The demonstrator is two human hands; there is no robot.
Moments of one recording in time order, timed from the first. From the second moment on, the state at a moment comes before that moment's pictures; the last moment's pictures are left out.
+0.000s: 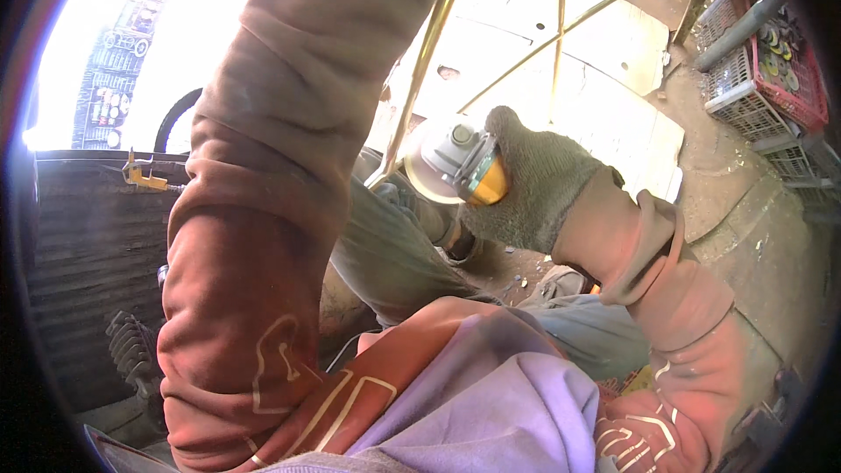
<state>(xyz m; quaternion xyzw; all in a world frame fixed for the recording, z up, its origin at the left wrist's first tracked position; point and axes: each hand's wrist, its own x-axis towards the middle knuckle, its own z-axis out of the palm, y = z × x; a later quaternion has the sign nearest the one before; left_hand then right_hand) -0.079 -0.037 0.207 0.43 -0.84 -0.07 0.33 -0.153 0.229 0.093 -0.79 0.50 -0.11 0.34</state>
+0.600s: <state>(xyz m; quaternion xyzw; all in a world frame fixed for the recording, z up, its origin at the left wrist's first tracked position) -0.042 -0.013 0.226 0.58 -0.69 -0.23 0.36 -0.131 0.241 0.081 -0.78 0.50 -0.14 0.35</state>
